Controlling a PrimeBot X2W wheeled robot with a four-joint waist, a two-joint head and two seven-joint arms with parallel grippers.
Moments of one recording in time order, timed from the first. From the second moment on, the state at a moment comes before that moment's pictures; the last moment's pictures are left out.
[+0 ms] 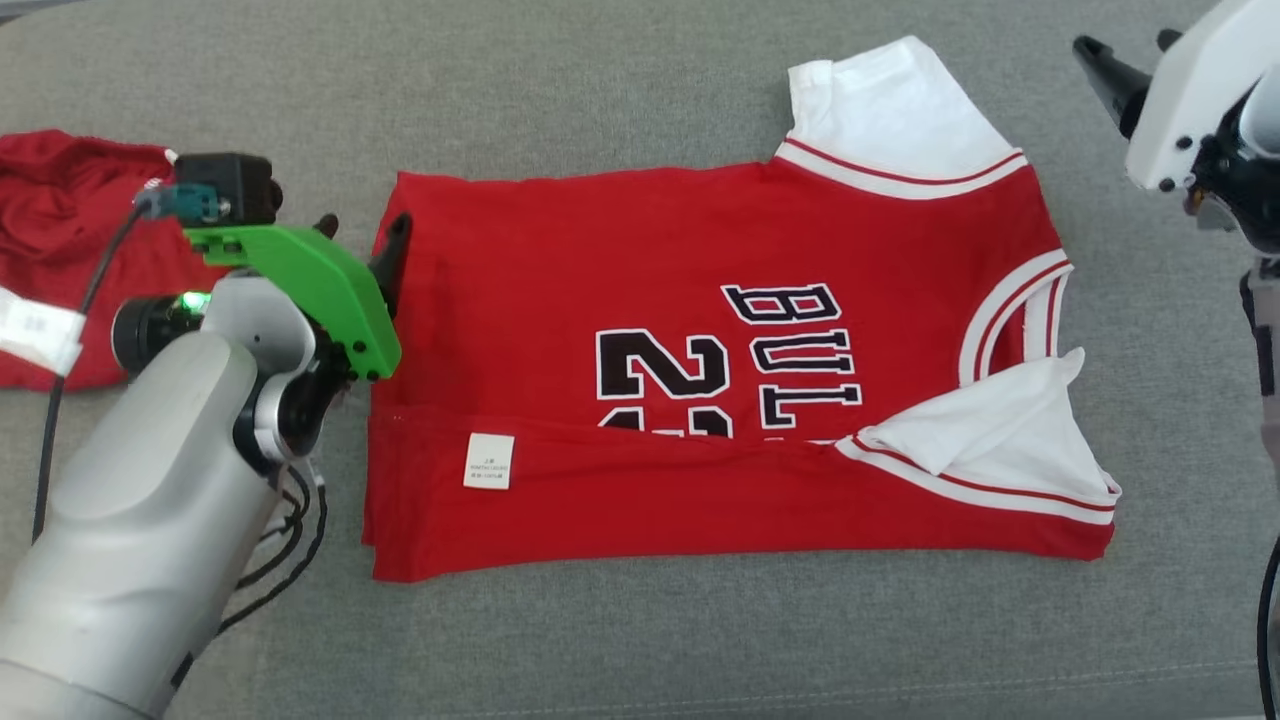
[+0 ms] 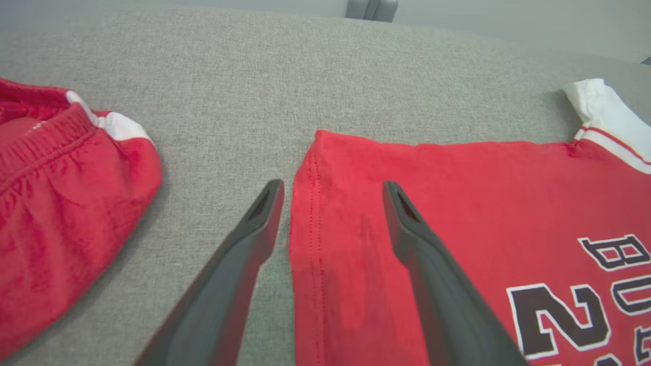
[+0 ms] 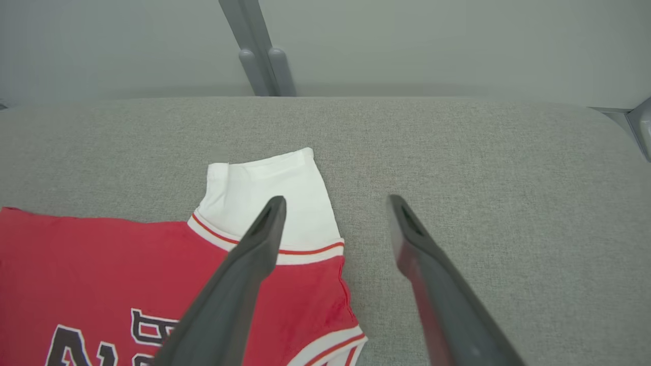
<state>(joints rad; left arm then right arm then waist) -0.81 0.40 -0.72 0.52 -0.98 0.14 0.22 -0.85 -0.32 0.00 0.31 0.37 0.13 0.78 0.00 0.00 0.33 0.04</state>
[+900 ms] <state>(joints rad) -1.06 0.23 -0.79 0.78 -0.88 0.11 0.12 -1.14 -0.44 0.33 0.51 0.42 0.13 0.67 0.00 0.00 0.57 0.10</state>
